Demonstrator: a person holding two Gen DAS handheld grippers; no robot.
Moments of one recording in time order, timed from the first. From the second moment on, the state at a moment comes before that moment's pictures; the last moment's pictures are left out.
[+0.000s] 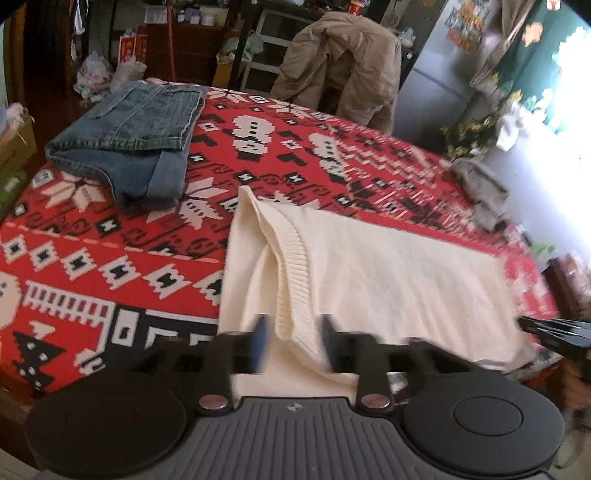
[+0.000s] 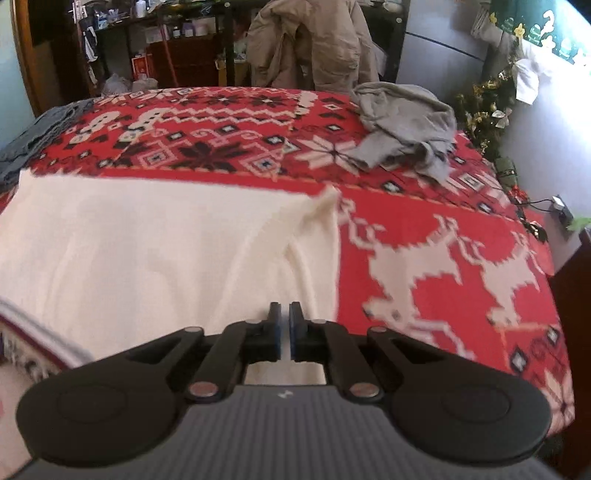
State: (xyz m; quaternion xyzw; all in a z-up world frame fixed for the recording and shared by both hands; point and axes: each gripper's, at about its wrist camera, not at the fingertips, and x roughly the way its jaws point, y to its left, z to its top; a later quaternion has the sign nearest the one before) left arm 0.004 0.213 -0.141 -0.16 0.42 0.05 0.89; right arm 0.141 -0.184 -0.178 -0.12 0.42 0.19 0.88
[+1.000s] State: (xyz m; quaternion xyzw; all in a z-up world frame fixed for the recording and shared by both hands) left arm 0.003 0.162 -0.154 -0.09 0.34 0.00 0.94; right arm 0.060 -0.150 -0.123 -0.06 0.34 0.24 0.91
